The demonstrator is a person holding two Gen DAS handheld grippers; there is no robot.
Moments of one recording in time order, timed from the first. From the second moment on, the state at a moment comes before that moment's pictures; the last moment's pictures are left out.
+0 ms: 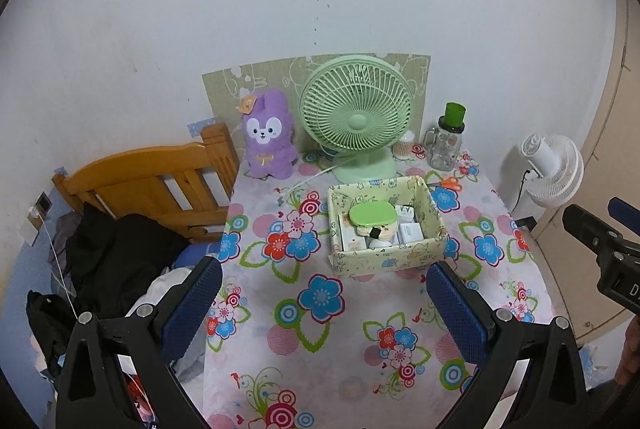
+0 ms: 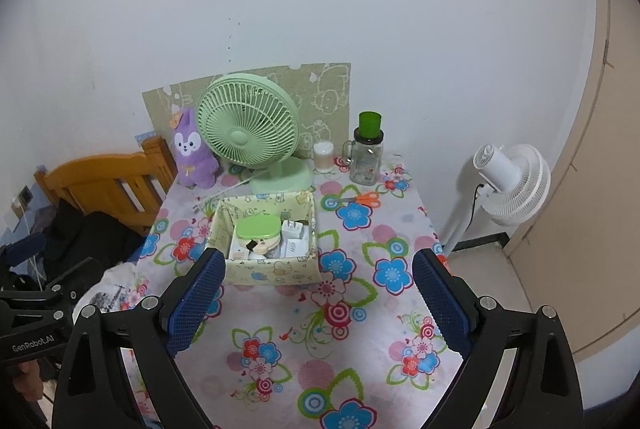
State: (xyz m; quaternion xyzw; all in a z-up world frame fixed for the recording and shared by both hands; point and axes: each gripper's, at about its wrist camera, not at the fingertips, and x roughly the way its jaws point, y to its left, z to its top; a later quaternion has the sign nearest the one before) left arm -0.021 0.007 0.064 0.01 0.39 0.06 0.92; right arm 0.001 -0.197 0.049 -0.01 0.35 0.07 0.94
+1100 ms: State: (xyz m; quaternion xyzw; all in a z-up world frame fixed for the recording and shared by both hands) left arm -0.031 -0.005 0.066 0.00 0.37 0.05 0.93; right arm -0.006 -0.197 0.049 -0.01 0.35 0.08 0.93
